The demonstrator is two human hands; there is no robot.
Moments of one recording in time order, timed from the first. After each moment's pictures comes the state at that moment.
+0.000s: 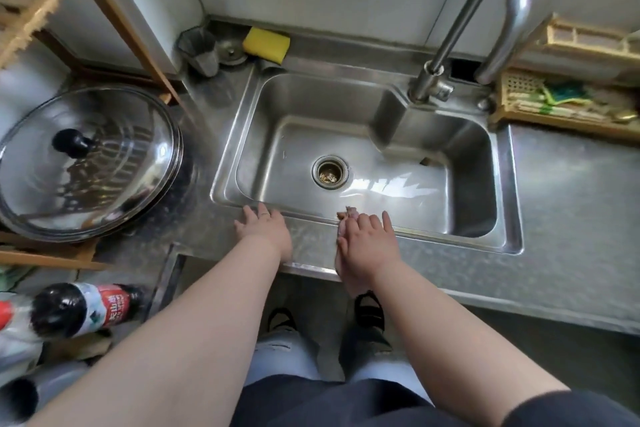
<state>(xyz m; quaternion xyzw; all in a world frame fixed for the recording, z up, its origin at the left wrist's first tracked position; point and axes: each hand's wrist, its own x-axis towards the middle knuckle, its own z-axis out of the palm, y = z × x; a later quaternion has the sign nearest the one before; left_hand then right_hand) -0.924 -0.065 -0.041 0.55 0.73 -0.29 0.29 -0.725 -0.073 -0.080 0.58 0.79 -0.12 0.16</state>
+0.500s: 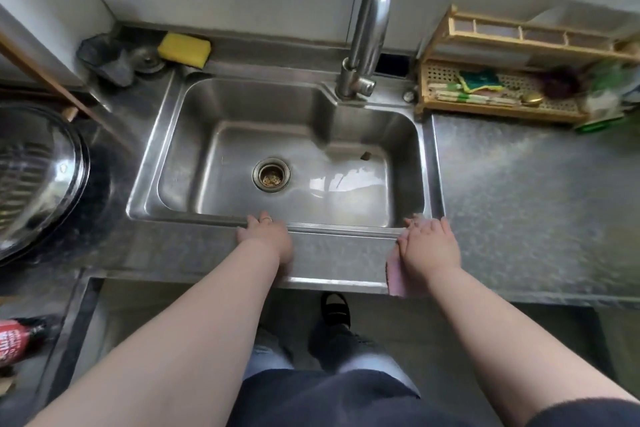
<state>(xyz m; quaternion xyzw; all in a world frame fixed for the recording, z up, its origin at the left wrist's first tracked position) -0.787 -0.042 -0.042 0.61 0.67 -0.32 0.29 -0.490 -0.060 -0.073 0.69 0.68 -0.08 0.23</state>
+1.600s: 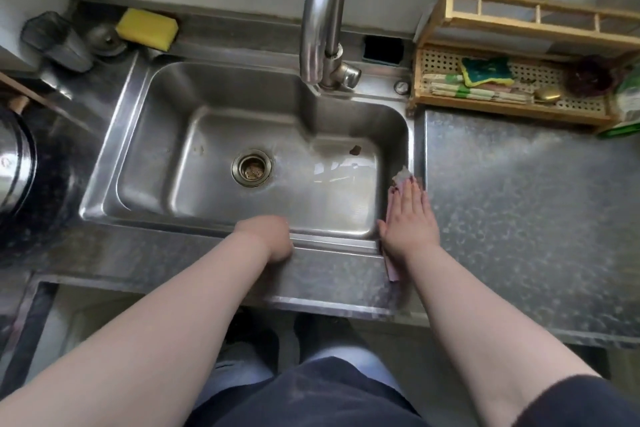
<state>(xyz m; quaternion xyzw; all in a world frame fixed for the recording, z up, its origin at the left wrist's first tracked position) -0.720 0.005 -0.047 0.64 0.63 -0.29 0.31 -0.452 0.021 -0.108 0.64 0.71 -0.09 0.27</state>
